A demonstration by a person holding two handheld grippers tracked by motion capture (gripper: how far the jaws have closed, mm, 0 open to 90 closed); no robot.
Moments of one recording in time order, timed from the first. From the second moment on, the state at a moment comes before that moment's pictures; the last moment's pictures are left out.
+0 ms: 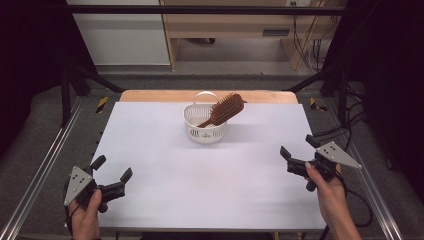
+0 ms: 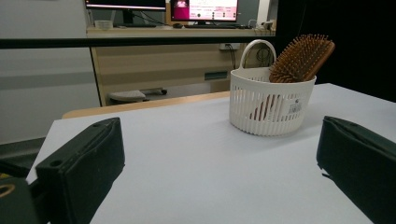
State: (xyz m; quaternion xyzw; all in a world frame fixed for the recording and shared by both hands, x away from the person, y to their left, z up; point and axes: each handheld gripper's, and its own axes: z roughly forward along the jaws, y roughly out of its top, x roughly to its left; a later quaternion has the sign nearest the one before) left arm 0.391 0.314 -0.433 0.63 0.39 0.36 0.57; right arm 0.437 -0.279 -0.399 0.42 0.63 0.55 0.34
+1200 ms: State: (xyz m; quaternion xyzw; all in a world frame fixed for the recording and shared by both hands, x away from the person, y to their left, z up) left arm 0.390 0.314 -0.430 0.62 0.38 0.35 0.58; right arm 0.420 -0.270 -0.444 0.38 0.66 0.56 0.33
